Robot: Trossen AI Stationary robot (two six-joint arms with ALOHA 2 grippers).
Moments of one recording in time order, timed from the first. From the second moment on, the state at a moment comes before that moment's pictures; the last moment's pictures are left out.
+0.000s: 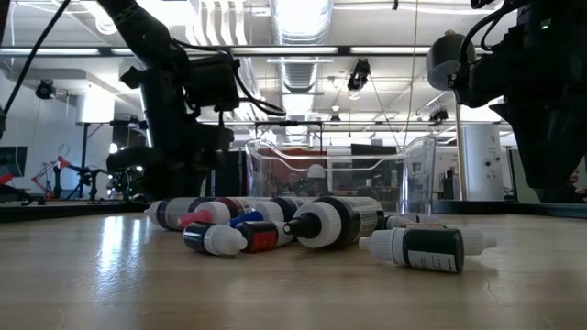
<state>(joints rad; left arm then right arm) 0.16 1.62 0.83 -0.50 -0.01 0.39 0.45 1.59 0.97 -0.93 0.11 1.44</state>
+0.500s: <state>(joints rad) 0.16 1.62 0.86 -0.53 -0.07 0.25 0.48 1.58 0.97 -0.93 0.25 1.60</state>
